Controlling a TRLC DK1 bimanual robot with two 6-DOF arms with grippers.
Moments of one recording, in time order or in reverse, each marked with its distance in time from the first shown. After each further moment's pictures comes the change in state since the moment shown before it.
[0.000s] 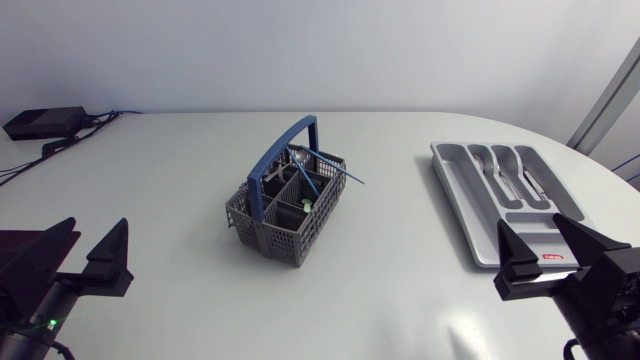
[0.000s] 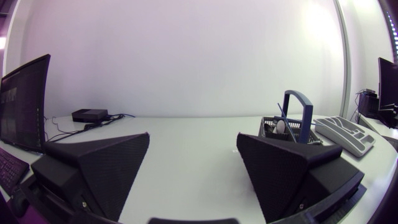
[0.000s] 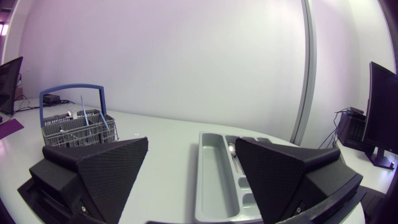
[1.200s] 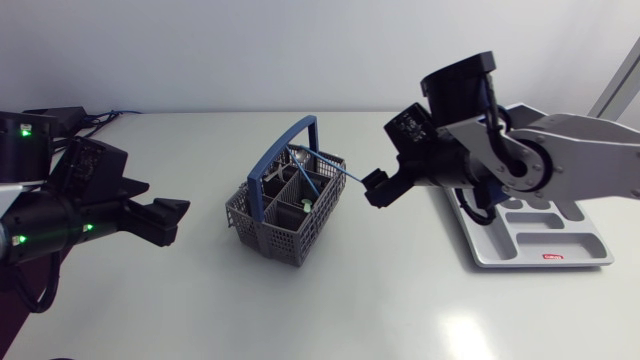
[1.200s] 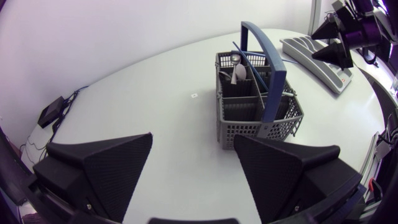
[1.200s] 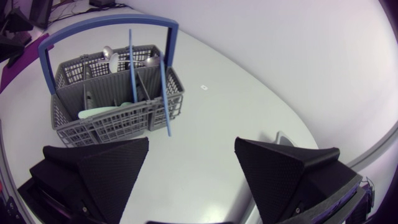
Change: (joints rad) left arm -0.274 0.869 0.637 -0.368 -0.033 0.179; right arm 0.400 1.410 0.929 -0.190 0.074 -0.183
